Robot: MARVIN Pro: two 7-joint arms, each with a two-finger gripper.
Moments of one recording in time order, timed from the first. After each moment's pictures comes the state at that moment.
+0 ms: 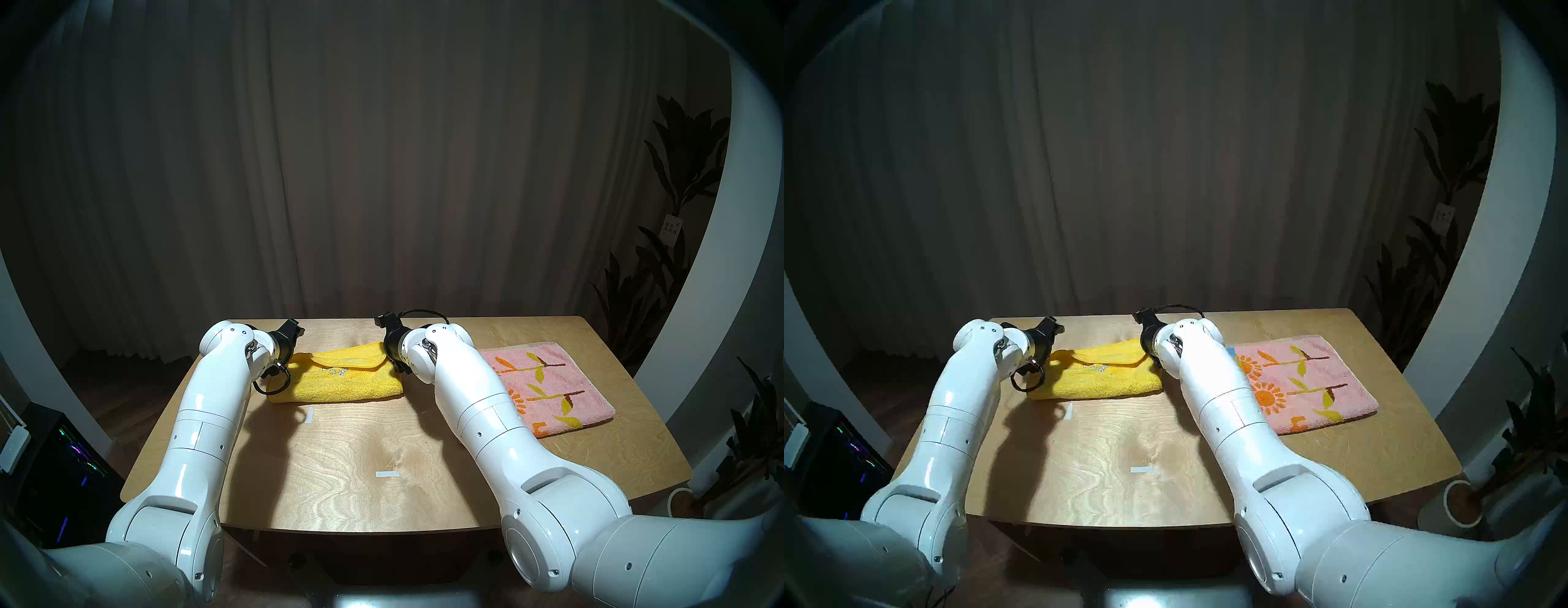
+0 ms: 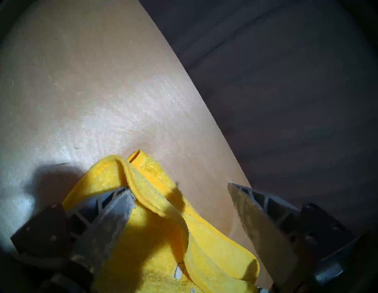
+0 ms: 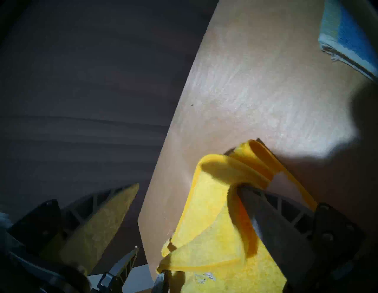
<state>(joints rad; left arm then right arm) 1.11 -1.33 -1.55 -1.20 -1.41 0.49 0.62 -0.96 -1.70 1.29 -0.94 1.50 0.25 -0.47</state>
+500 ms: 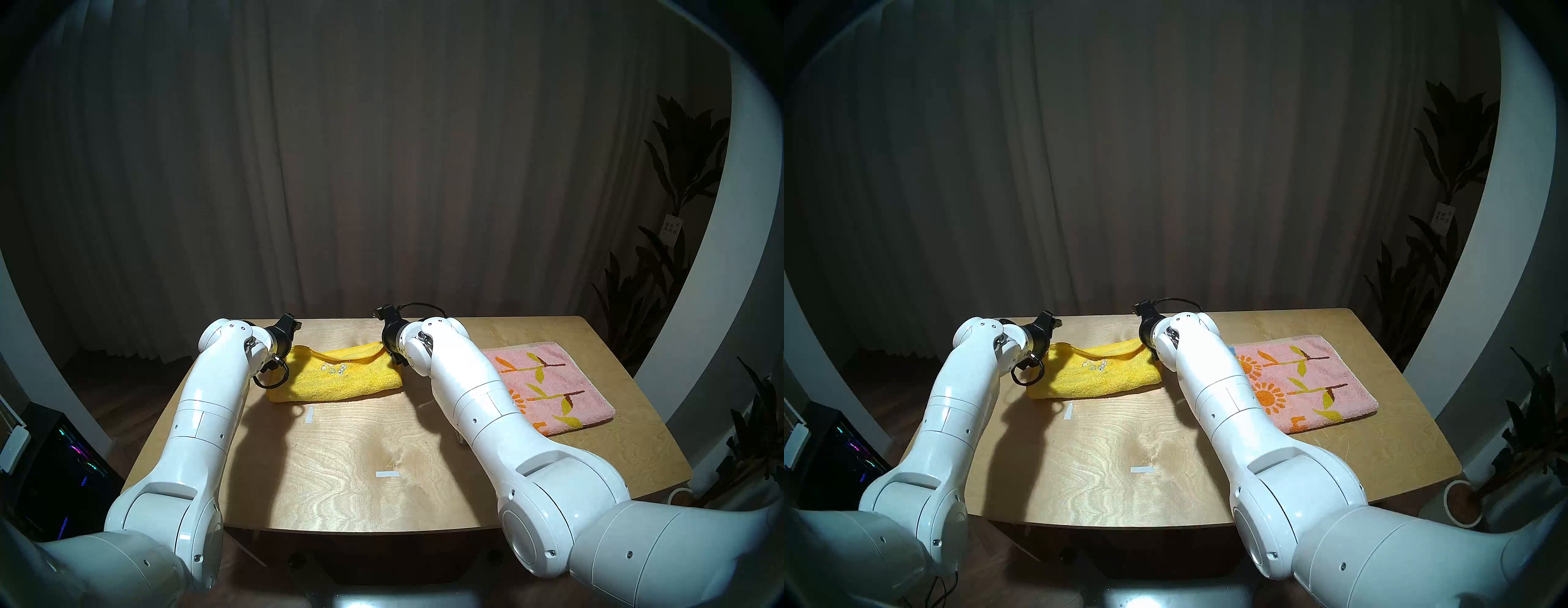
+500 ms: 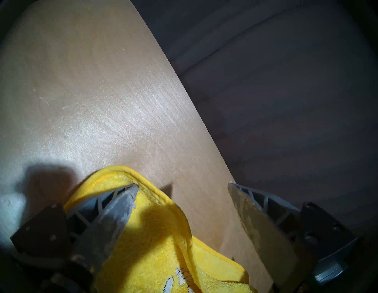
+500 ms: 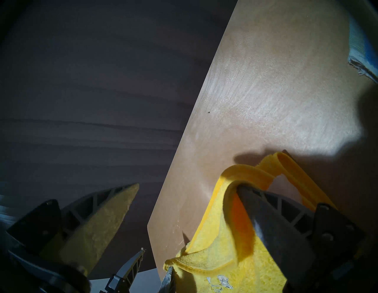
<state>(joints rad) 1.05 -1.33 -1.56 -1.07 -1.40 0.47 0.52 -0.89 -1.71 1.29 -0.82 1.50 0.22 -0.41</state>
